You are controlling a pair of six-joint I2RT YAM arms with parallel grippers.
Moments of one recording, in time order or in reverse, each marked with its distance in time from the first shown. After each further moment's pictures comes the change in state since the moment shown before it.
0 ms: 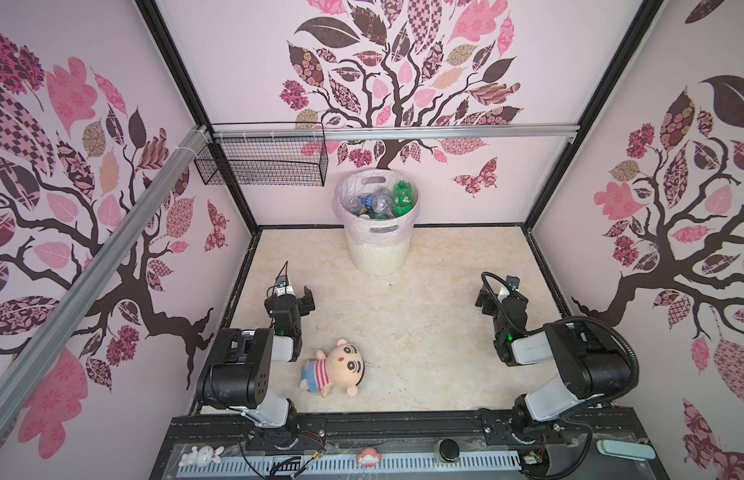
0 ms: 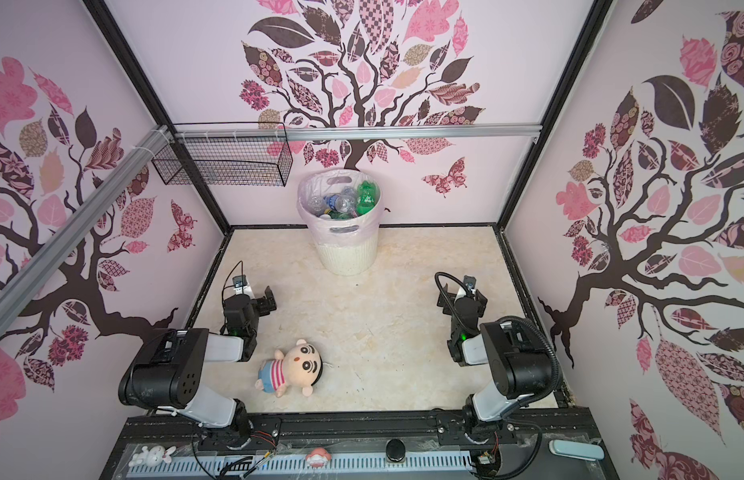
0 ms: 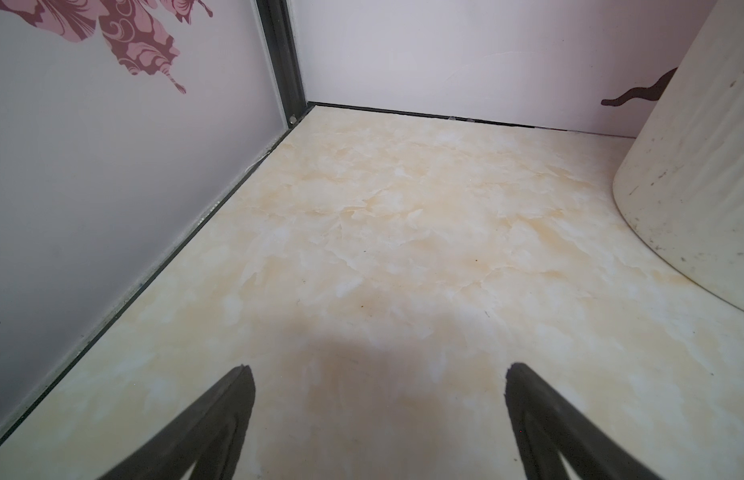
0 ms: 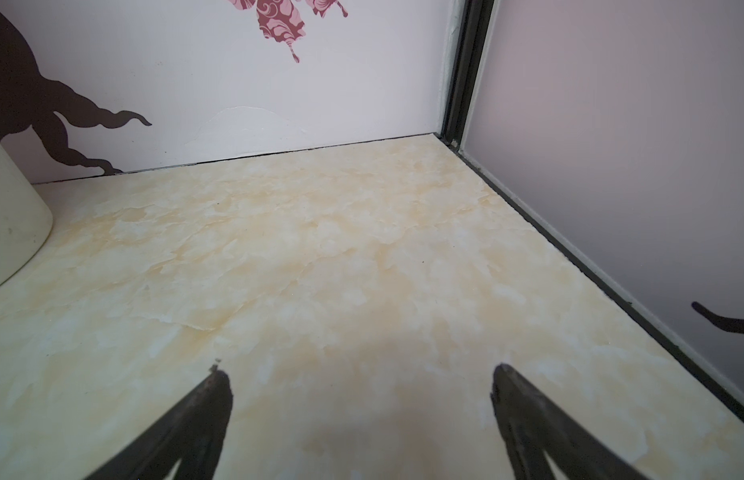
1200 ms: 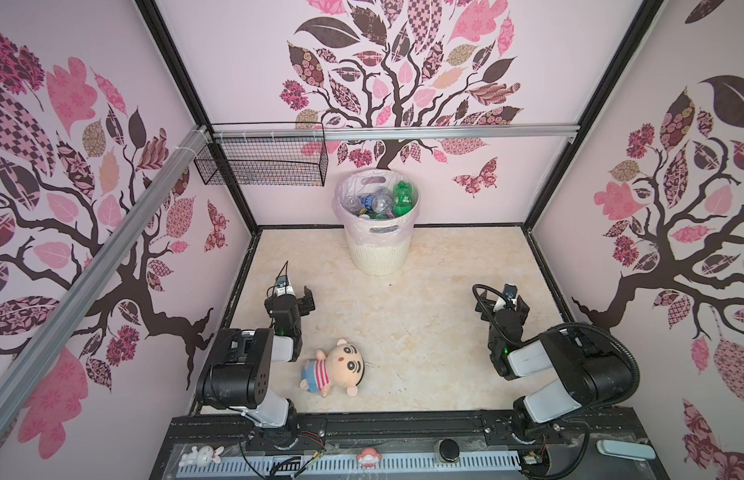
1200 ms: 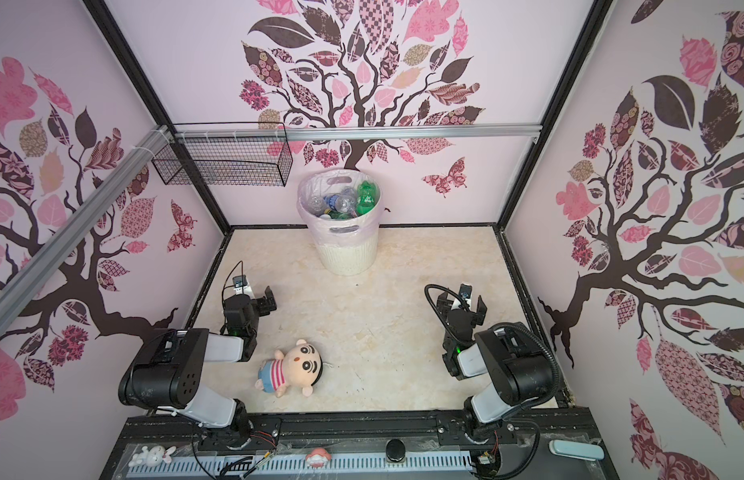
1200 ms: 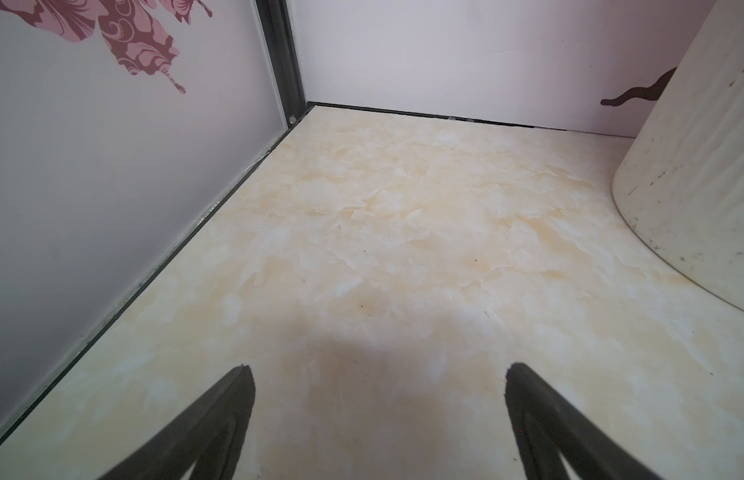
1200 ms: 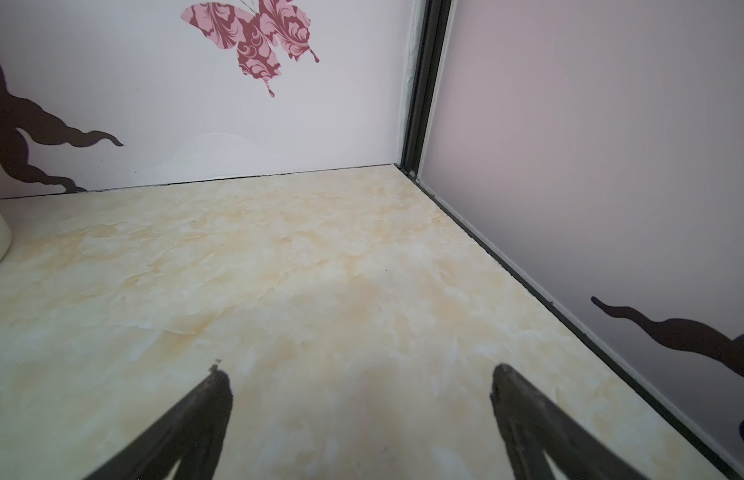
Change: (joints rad) left arm 0.000 0.000 0.000 0.000 0.000 0.000; right arm 0.130 -0.037 -0.134 0.194 0.241 -0.071
